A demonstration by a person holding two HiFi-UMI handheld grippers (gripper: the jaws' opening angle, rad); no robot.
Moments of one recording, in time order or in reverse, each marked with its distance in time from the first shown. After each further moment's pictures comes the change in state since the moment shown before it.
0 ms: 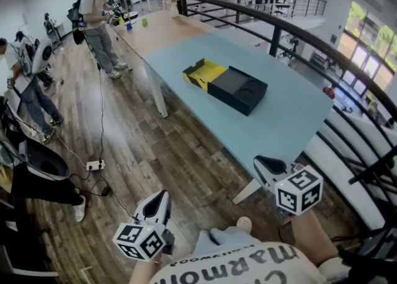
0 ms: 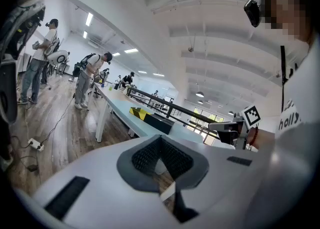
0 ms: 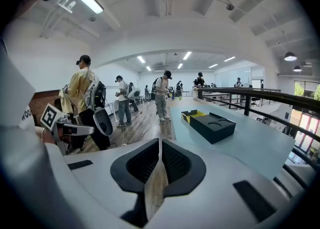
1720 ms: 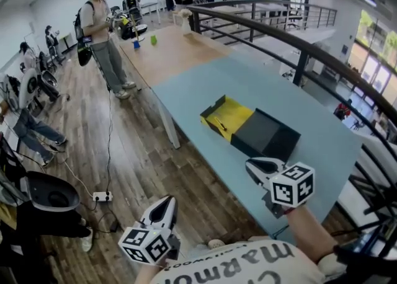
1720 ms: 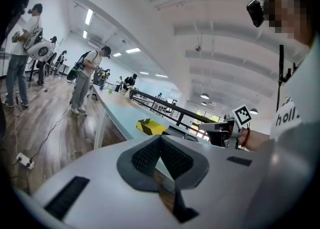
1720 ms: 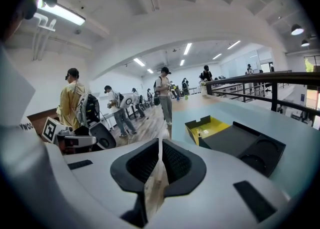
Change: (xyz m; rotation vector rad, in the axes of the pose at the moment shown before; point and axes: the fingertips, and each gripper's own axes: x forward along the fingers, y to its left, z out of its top) left arm 0.194 0.126 0.116 0.000 -0.010 0.015; right arm 0.252 -0.094 0.111 0.117 -0.007 0.150
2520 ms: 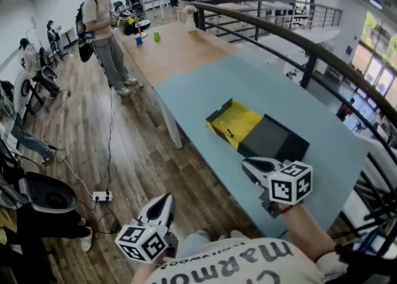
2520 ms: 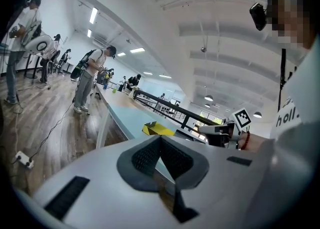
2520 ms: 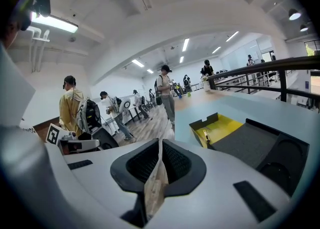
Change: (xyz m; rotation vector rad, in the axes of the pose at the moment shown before) left arm 0.028 0.037 0.022 -0.037 -0.009 0.028; right arm 0.054 -0.011 0.016 0.073 0.009 0.063
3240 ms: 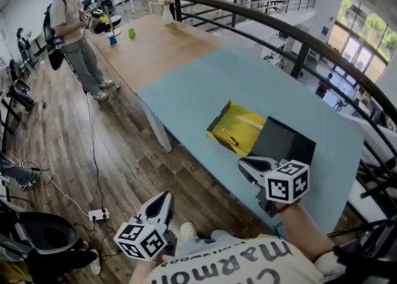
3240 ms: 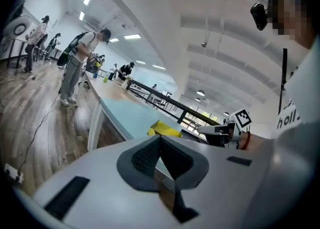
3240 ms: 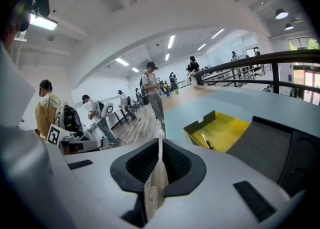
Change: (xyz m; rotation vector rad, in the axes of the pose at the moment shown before) left arm 0.083 0.091 0.047 -0.015 0.124 -0.142; right arm 0.089 -0.019 0.028 0.114 0.018 -0.145
